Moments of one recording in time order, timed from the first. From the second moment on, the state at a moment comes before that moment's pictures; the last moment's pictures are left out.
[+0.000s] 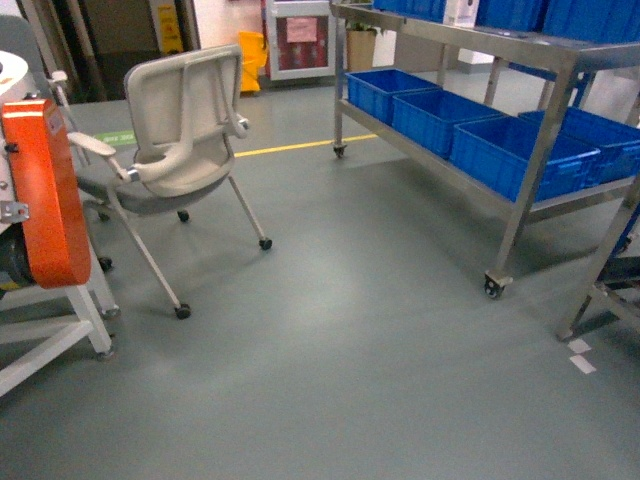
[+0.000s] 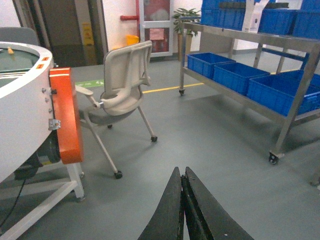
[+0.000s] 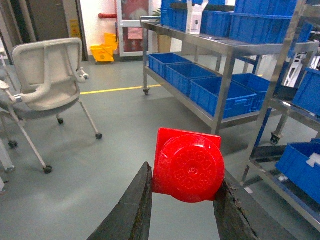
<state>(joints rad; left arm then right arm) 0.00 0.01 0.02 0.00 0.00 0.00 0.00 0.00 0.01 0.00 0.00 -0.01</state>
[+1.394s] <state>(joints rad) 0.00 0.01 0.02 0.00 0.00 0.00 0.00 0.00 0.01 0.00 0.00 -0.01</state>
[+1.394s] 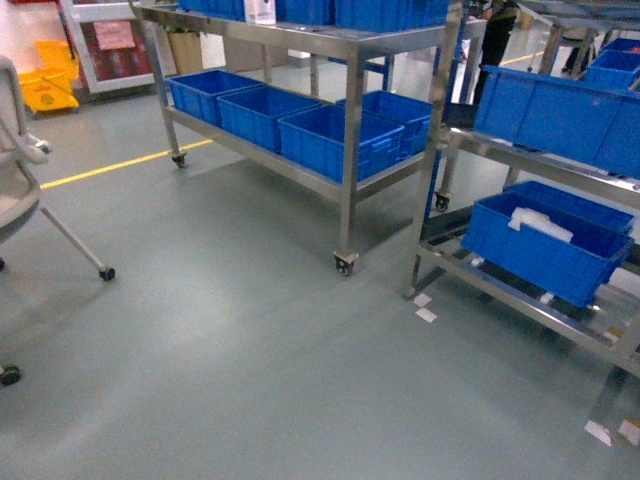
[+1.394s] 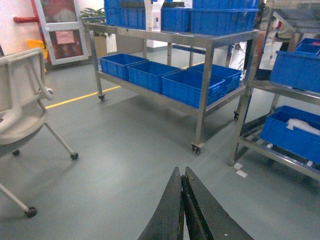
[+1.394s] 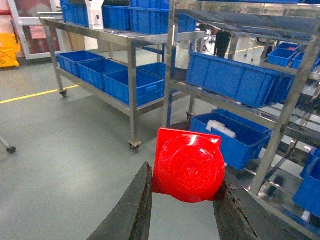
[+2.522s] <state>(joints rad) 0.00 0.01 0.02 0.00 0.00 0.00 0.00 0.00 0.01 0.00 0.00 -0.01</state>
